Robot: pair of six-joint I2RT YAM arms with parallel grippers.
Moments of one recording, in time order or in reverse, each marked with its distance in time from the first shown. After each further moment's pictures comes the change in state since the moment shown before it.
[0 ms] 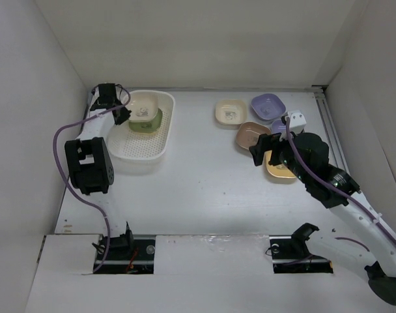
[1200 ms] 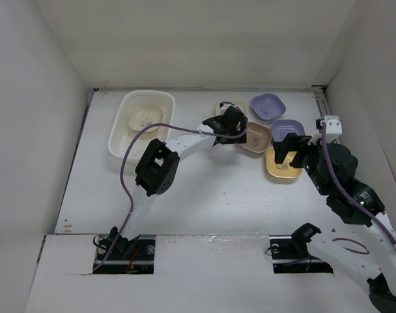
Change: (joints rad) left arm -0.870 0.306 0.356 -0.081 -0.169 -0.032; right arm -0.046 -0.145 0.042 -0.109 0.193 0.063
